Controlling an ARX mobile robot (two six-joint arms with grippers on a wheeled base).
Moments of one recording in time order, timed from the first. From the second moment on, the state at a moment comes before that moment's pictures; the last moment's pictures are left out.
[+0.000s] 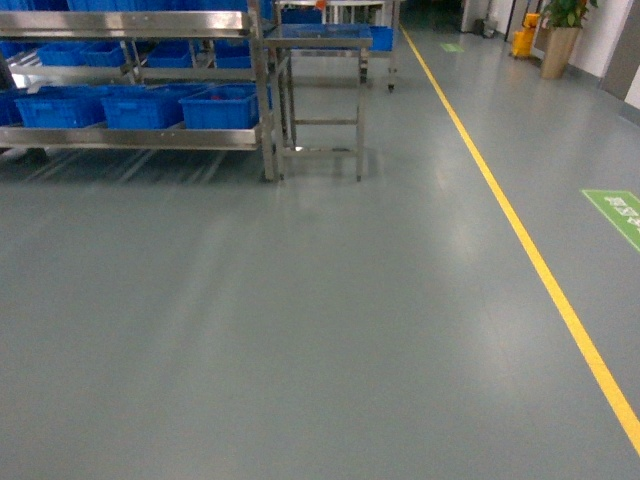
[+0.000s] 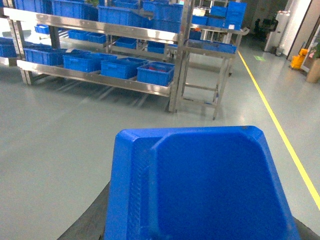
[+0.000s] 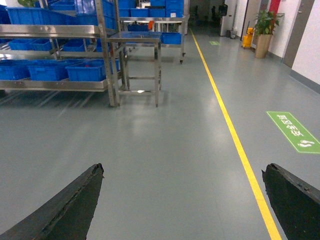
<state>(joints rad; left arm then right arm) -0.52 0.27 0.25 0.03 -0.68 -0.10 0.00 0.01 0.01 0.00 0.00 0.00</state>
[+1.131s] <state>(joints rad) -0.52 0.27 0.25 0.03 -0.68 -0.10 0.00 0.01 0.01 -0.01 0.00 0.00</state>
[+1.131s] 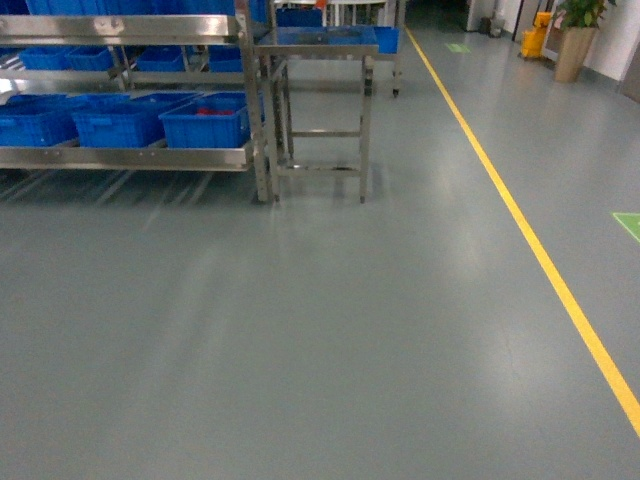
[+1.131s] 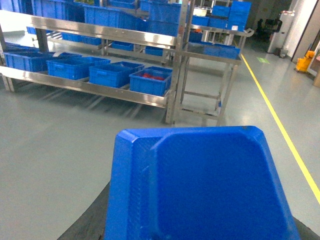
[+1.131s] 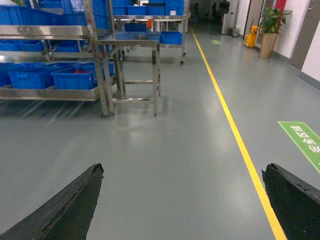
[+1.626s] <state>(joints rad) -0.52 0.27 0.25 0.03 -0.68 -0.10 0.00 0.01 0.01 0.00 0.00 0.00</state>
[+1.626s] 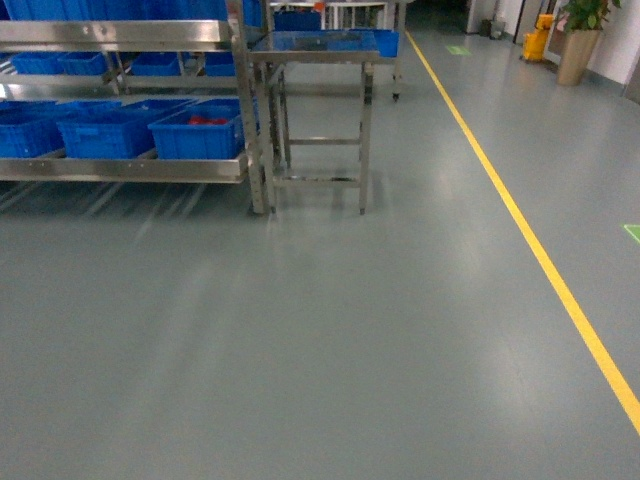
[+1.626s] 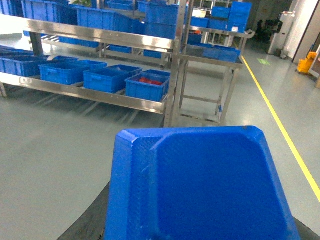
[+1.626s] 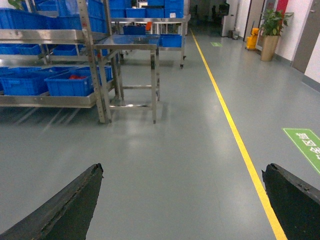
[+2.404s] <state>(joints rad) -0.52 0.27 0.25 0.03 -0.69 -0.10 0.00 0.01 0.01 -0.01 0.00 0.00</state>
